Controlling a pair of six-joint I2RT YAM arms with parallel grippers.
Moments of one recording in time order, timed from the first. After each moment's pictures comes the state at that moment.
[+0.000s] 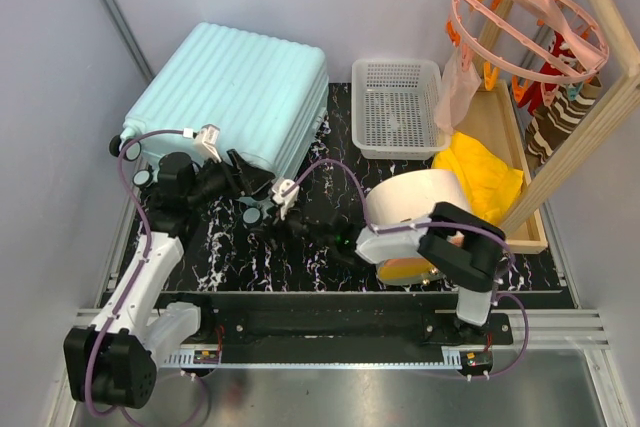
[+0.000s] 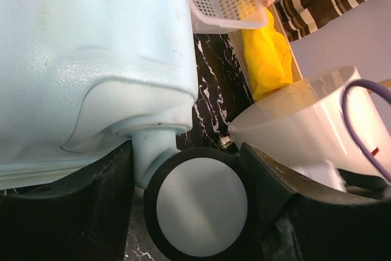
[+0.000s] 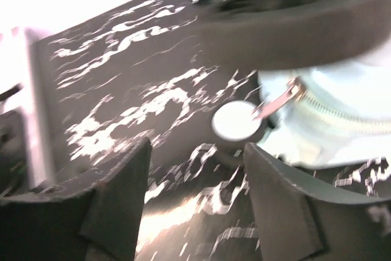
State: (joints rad) left arm -0.11 0.93 0.67 -0.03 0.64 -0.56; right arm 1.10 1.90 0.96 0.81 -0.01 0.14
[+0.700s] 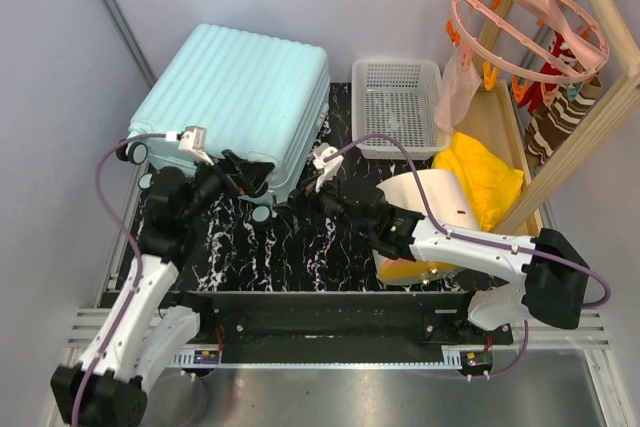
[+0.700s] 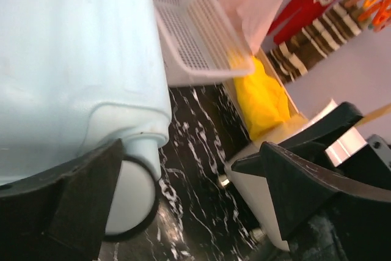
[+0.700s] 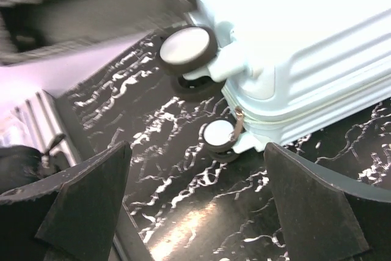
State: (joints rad) left arm -0.21 0.78 0.65 0.05 0.43 -0.59; right arm 1.07 1.39 0.93 0.32 0.12 0.26
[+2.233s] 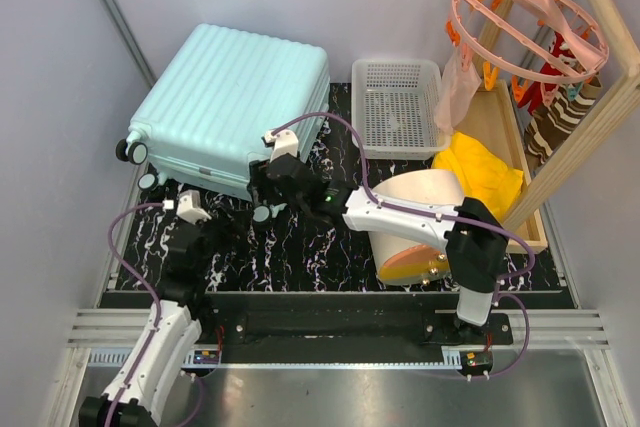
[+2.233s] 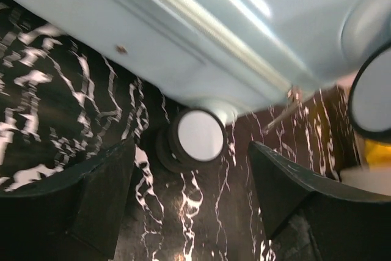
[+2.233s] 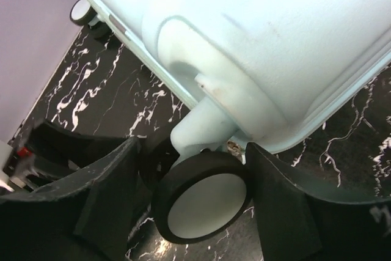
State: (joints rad) left arm -0.13 0.42 0.10 0.04 0.10 -0.64; right arm 1.10 1.83 1.48 -0.09 0.36 0.50
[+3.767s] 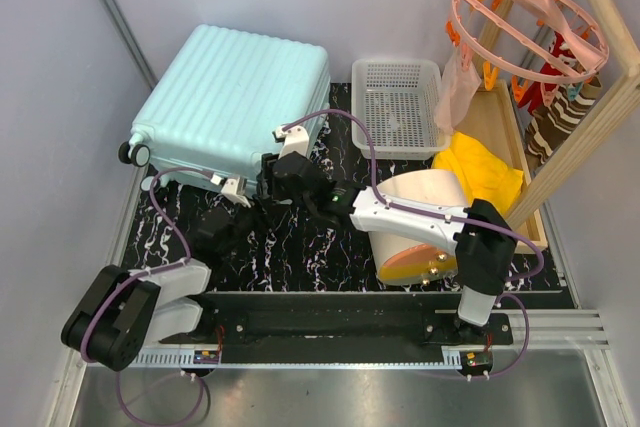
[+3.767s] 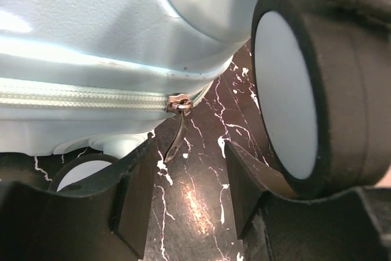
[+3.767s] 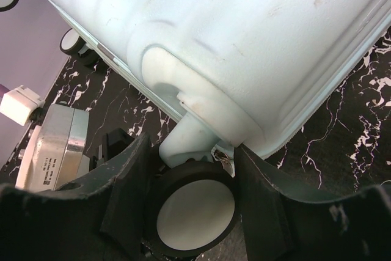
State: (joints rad) left arm -0.40 1.15 0.12 0.87 0.20 -0.52; right arm 1.10 1.78 1.45 -0.08 0.45 0.52
